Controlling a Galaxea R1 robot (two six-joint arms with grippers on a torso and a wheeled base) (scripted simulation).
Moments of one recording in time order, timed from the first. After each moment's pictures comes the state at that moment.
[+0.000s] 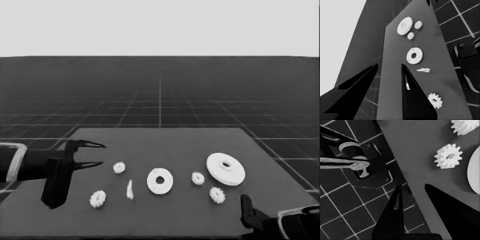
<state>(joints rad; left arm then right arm) -0.35 1.76 -0.42 0.31 0.68 0.35 -0.35 1.76 -0.38 -0.70 -1.18 0.32</state>
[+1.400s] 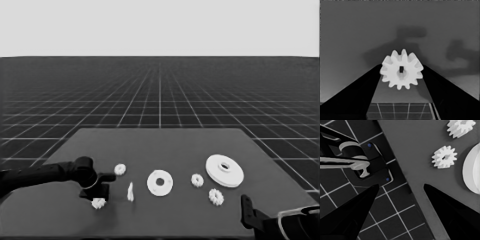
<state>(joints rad) 0.27 2.25 -1.10 0.42 1.39 -1.18 -0.35 1.76 -0.39 -0.70 -1.18 0.32</state>
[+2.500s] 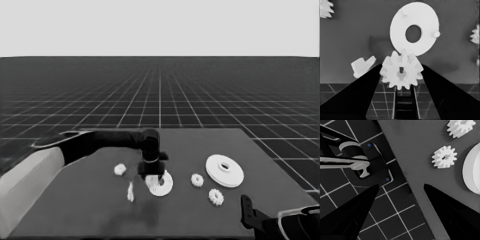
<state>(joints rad) 0.01 2.90 -1.34 0.19 1.57 -1.56 -0.35 1.76 -0.39 -0.70 -1.18 0.32</state>
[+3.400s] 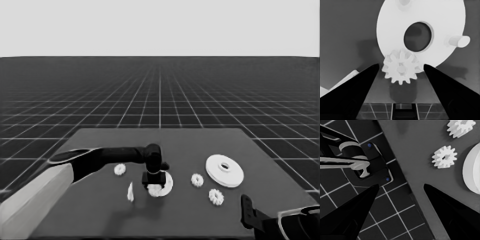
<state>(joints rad) 0.18 2.96 -1.49 0.36 1.54 -1.47 -0.35 1.76 -0.39 -0.70 -1.18 0.32</state>
